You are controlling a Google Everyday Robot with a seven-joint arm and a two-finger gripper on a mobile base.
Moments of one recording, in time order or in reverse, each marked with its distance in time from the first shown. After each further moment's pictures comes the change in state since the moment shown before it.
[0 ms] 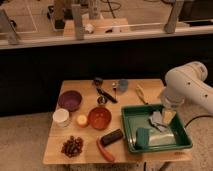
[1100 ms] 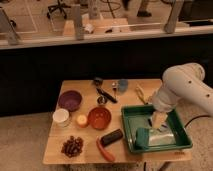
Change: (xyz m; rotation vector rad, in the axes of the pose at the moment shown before) arm -0.080 0.037 -0.024 -0.060 -0.206 -0.132
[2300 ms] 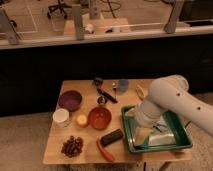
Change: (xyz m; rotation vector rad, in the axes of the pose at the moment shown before) arm -0.089 0.059 0.031 -0.089 -0.166 -0.118
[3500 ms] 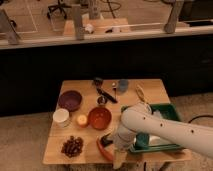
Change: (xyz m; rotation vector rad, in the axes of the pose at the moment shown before) arm -0.049 0.038 0.135 -0.151 -0.066 0.076
